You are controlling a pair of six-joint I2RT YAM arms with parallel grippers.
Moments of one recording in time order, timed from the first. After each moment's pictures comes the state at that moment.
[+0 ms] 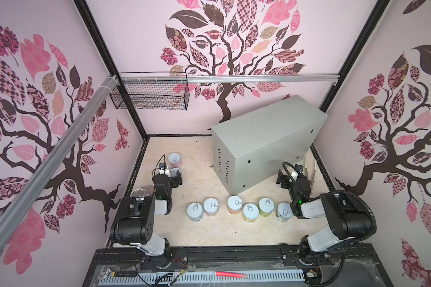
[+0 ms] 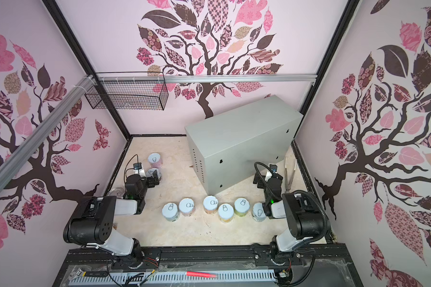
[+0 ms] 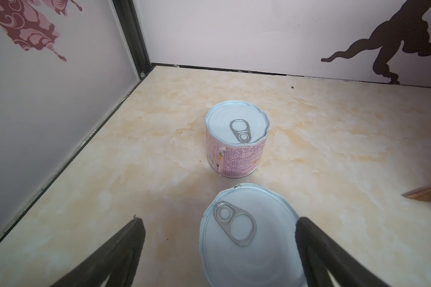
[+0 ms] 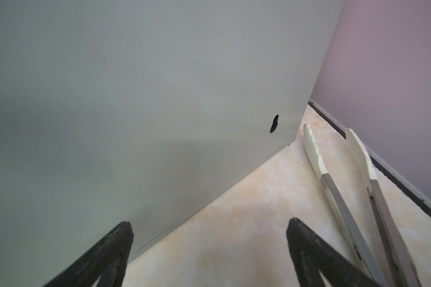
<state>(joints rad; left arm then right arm) 0.02 1.56 0.38 0.84 -0.13 -0.05 0.05 1.57 0.26 1.08 0.15 0.10</state>
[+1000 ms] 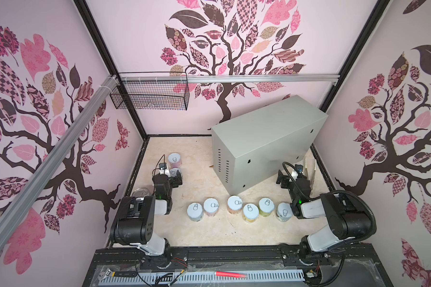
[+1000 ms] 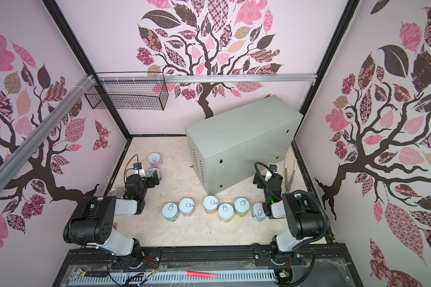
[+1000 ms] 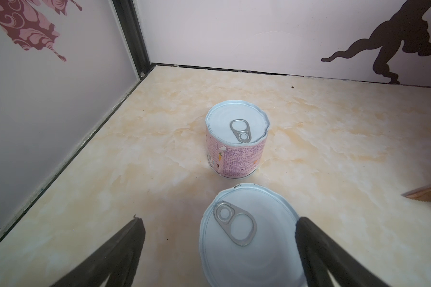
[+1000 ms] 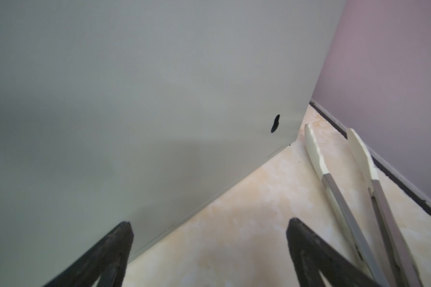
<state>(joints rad) 0.02 1.56 0.38 0.84 -0.13 -0.05 0.05 1.57 0.26 1.08 0.15 0.10</state>
